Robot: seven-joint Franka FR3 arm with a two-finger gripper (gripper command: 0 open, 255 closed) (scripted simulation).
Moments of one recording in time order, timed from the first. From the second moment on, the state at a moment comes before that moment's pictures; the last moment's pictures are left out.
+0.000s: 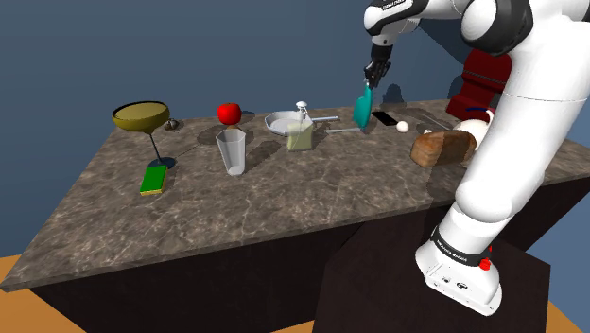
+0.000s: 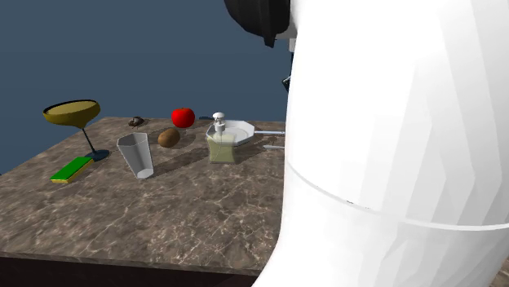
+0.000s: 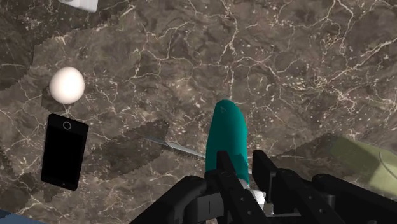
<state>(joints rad) -0.16 0.15 -0.45 -1.72 0.01 1.96 -0.38</state>
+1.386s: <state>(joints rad) -0.18 0.18 -0.46 -1.41 0.02 1.67 -0.40</state>
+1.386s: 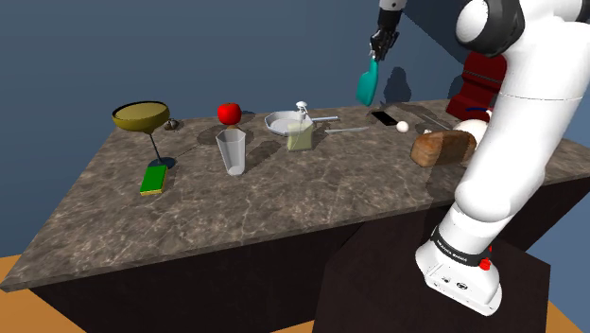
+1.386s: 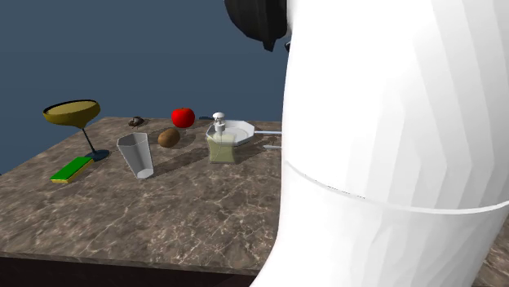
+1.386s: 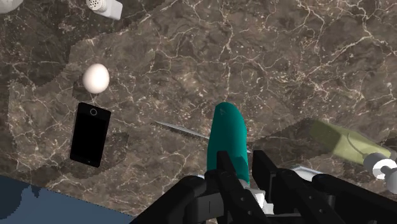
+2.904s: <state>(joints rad) -0.31 0.35 -0.48 -0.85 0.12 1.29 -0.48</state>
